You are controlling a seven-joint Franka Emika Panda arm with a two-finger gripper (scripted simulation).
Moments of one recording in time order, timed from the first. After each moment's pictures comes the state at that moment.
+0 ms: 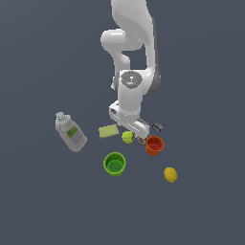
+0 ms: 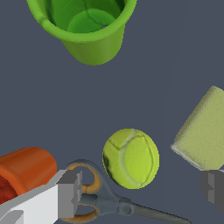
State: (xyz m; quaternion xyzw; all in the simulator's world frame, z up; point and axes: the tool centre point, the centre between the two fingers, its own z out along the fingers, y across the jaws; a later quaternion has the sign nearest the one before) arm -0.046 0.027 0.103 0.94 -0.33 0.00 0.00
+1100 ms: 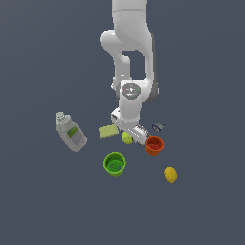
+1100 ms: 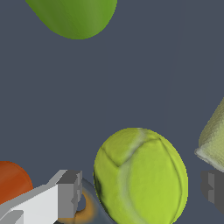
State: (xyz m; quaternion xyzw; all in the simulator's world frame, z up) arm -0.054 0.030 0.053 0.94 -0.35 0.00 0.00
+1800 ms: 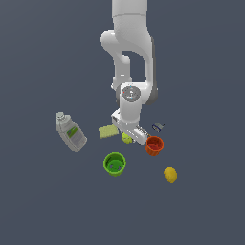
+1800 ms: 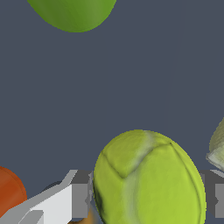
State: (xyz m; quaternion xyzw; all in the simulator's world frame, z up) arm -0.053 0.031 0.042 0.94 -0.35 0.00 0.00
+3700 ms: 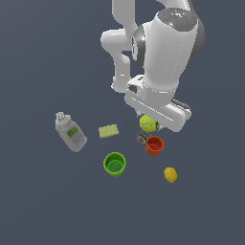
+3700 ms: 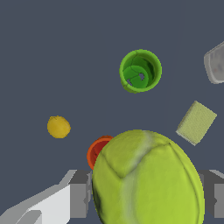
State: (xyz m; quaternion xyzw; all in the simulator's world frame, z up) arm 0.027 0.094 0.265 0.94 -0.35 0.00 0.00
